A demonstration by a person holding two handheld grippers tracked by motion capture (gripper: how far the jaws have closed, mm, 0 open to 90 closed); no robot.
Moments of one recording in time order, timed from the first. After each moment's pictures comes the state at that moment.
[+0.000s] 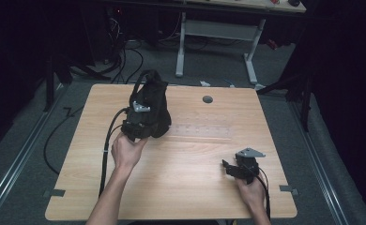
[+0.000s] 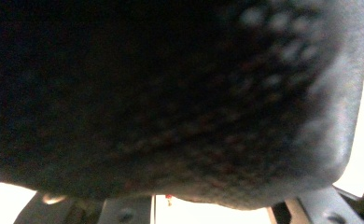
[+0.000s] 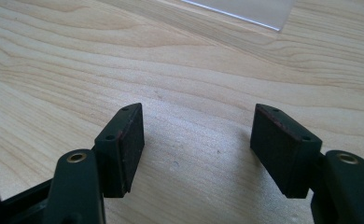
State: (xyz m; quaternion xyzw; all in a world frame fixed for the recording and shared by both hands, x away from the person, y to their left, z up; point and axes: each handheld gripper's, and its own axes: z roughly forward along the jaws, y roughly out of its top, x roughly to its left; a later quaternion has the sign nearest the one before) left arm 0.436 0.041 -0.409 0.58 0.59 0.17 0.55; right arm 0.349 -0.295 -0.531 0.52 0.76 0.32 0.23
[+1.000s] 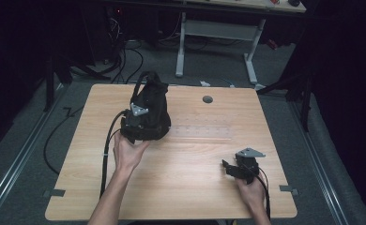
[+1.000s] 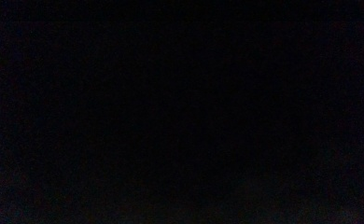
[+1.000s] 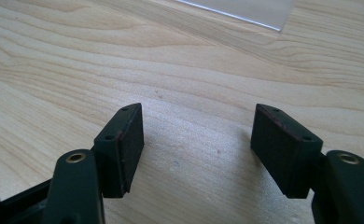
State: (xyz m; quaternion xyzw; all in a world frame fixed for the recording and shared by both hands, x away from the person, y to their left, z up) left arm 0.438 0.045 -0.419 0.55 0.58 0.19 0.57; right arm 0.349 -0.295 -0.531 0.52 0.76 0.32 0.23
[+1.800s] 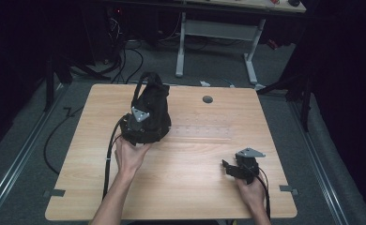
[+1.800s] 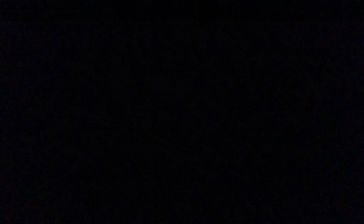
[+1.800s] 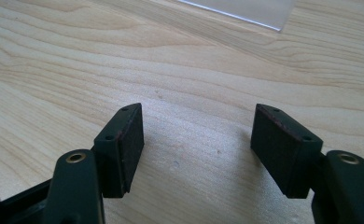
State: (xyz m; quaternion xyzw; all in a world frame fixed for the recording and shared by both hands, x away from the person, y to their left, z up) left arm 0.439 0.042 -0.441 0.54 0.57 0.25 0.56; right arm 0.349 -0.295 -0.531 0.52 0.76 0.32 0.23
